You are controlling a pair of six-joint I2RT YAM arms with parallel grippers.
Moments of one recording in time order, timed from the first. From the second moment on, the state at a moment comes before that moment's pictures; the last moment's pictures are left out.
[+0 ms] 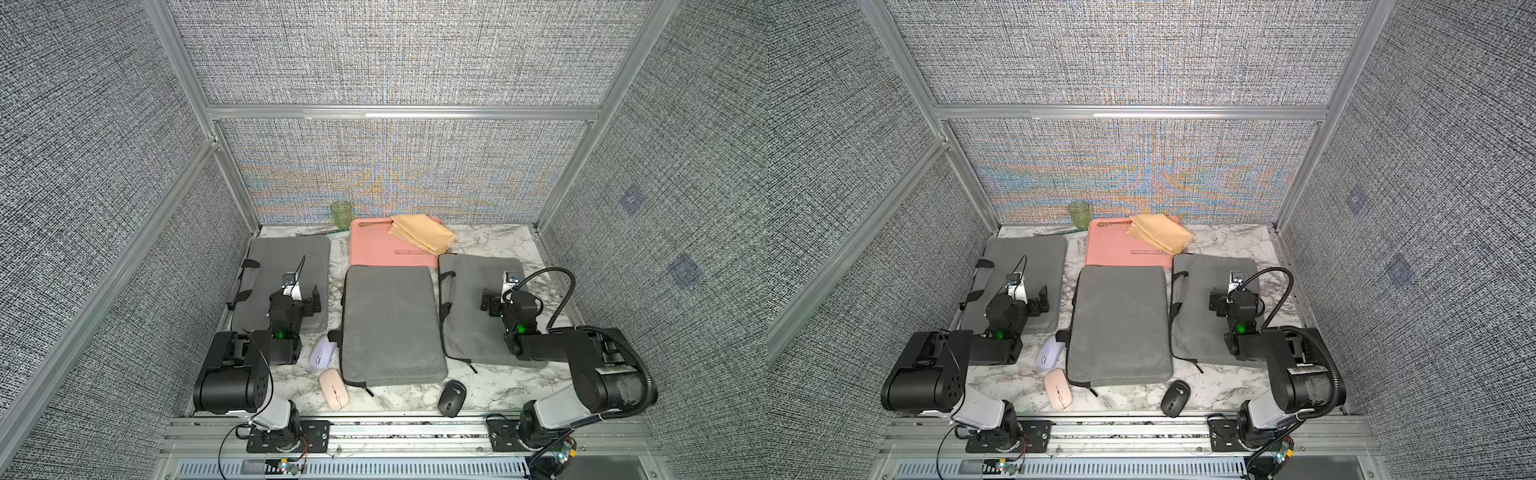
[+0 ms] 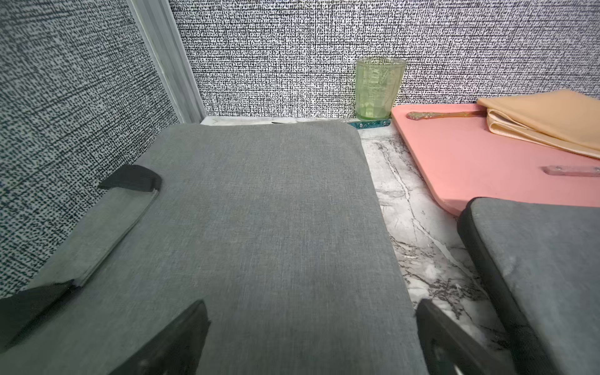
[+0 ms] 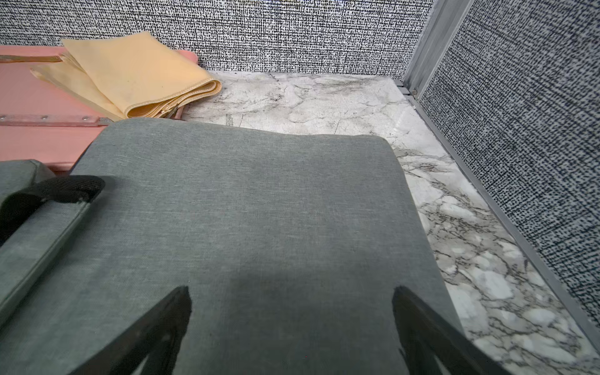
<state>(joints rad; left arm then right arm) -0.01 1.54 0.32 0.92 -0.02 0.00 0.07 1.53 0.38 0.77 0.18 0.00</state>
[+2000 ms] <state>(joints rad) -0.02 0.58 0.34 0.04 0.25 -0.76 0.52 1.21 0.66 0.05 -0.03 0.58</state>
